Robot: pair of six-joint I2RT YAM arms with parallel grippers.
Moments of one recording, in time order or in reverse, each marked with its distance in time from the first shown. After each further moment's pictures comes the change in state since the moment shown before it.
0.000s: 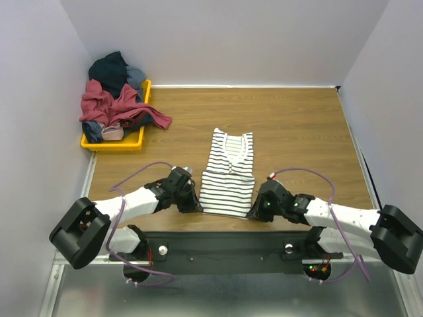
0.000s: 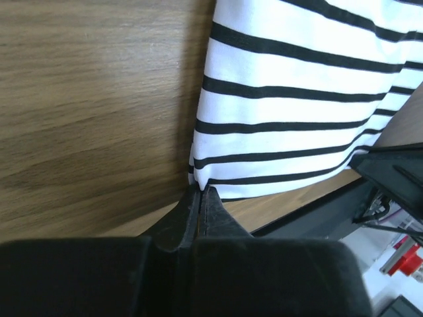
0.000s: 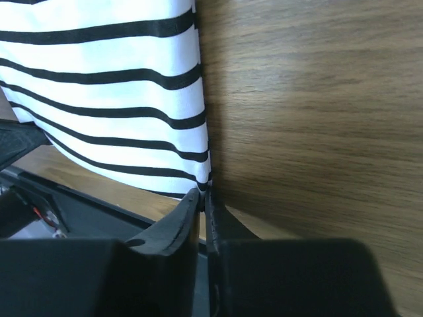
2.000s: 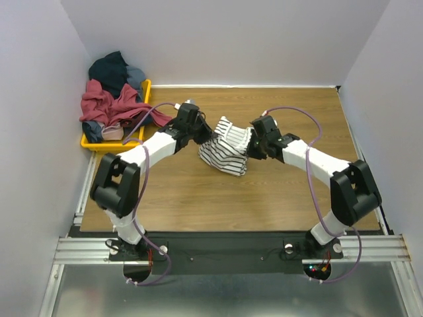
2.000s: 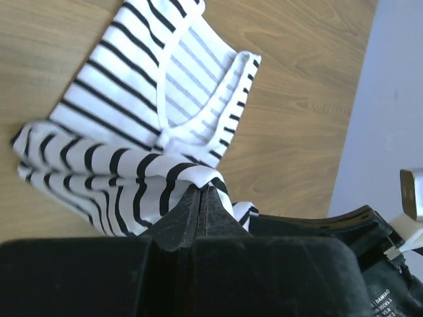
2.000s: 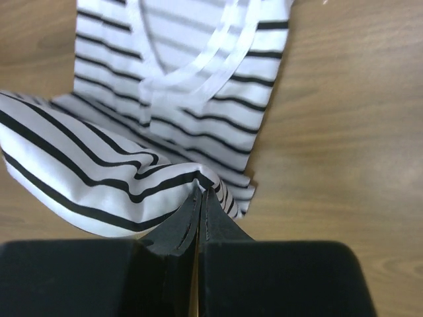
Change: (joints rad) left arm 0.214 0.441 0.732 0.078 -0.087 -0.040; right arm -0.338 0.493 0.750 -0.167 0.121 -0.458
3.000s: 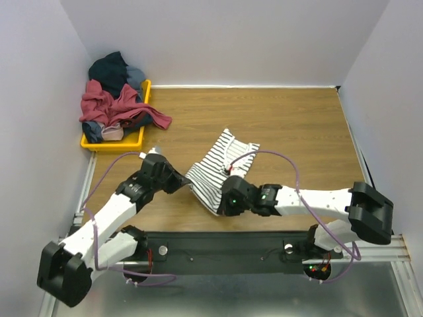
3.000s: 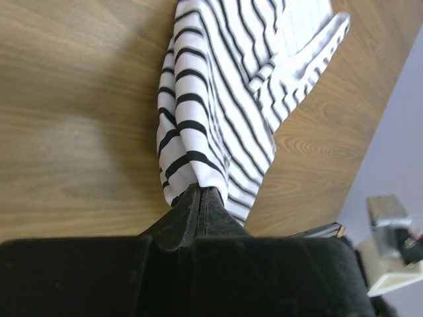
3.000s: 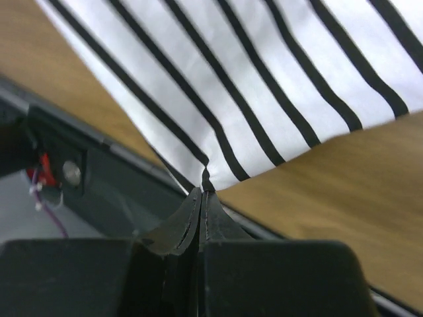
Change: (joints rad) left arm 0.019 -0.713 -0.621 -0.208 -0.035 -0.103; right arm 0.542 -0.192 -0.322 0.132 -0.043 0.230
